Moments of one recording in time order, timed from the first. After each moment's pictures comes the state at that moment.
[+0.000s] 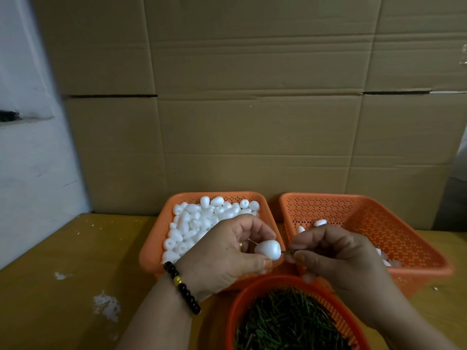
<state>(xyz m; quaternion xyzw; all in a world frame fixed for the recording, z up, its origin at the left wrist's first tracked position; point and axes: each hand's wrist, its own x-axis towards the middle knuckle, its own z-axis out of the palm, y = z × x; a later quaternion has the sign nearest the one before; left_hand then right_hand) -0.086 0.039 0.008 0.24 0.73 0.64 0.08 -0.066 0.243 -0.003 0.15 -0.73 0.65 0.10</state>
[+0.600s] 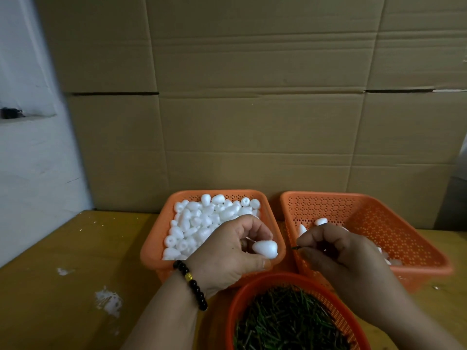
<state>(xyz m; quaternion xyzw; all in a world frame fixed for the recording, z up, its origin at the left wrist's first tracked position) -0.093 0.045 -0.006 0.21 0.75 0.63 0.06 -0.058 0.251 0.001 0.17 -0.88 0.40 0.21</state>
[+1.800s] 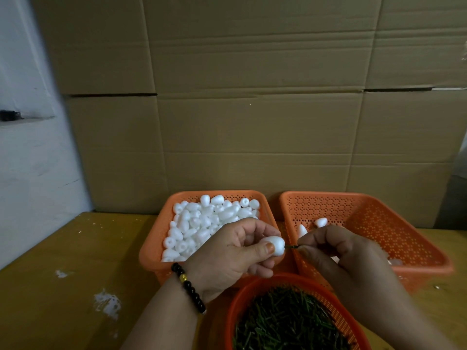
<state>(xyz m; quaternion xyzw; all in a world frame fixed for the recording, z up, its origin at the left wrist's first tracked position) -0.090 0.049 -0.004 0.21 0.69 0.68 0.11 -0.057 0.251 -0.002 0.20 -0.87 0.38 0.26</state>
